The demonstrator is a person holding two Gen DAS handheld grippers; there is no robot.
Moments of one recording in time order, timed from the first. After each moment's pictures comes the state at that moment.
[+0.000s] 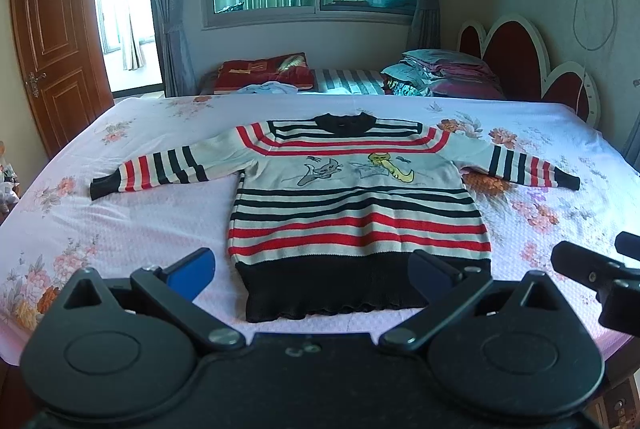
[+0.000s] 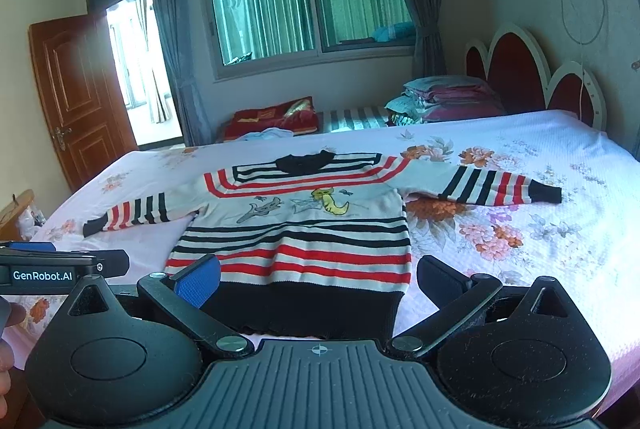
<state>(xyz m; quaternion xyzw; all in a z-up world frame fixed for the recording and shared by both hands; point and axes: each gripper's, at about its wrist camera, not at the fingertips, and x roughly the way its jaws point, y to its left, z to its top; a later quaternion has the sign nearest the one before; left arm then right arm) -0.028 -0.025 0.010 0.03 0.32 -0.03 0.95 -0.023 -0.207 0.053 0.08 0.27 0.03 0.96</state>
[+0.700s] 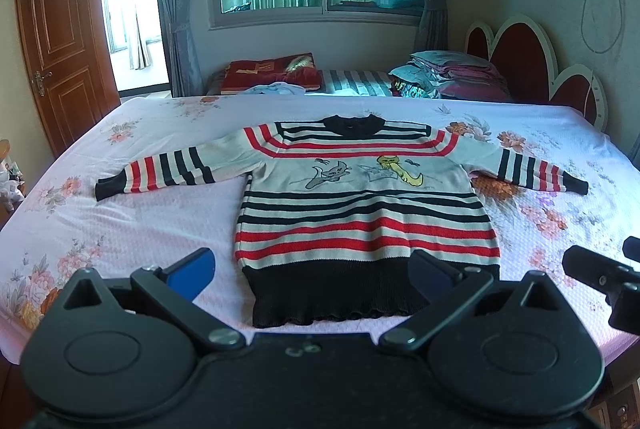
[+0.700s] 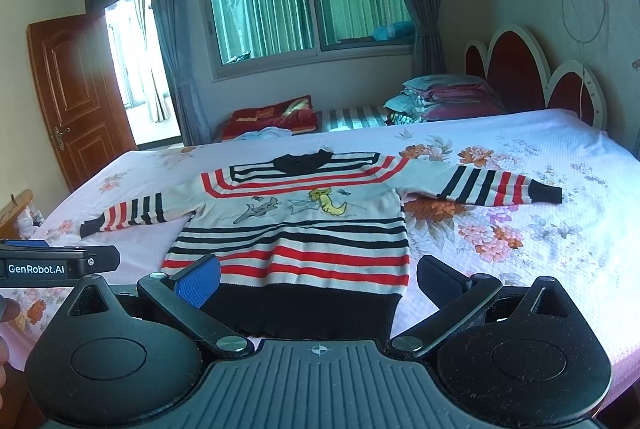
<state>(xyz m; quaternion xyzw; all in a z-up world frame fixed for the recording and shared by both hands) -0.020 -0.023 0.008 0.03 0.32 -0.02 0.95 -0.018 -0.210 0.050 0.08 0.27 0.03 0.96</state>
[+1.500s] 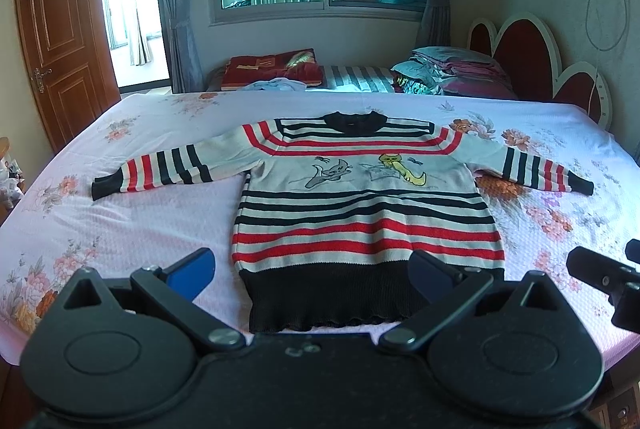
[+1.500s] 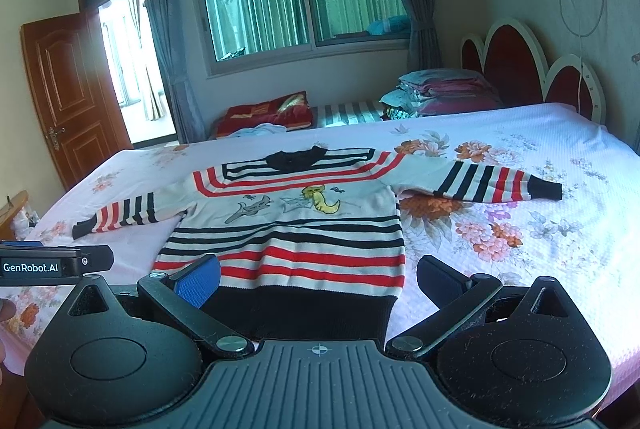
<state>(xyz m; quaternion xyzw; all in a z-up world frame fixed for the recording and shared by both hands) -0.014 -0.027 0.006 0.03 0.32 -0.01 0.95 -0.003 -0.220 0.043 0.09 0.28 0.03 0.96</state>
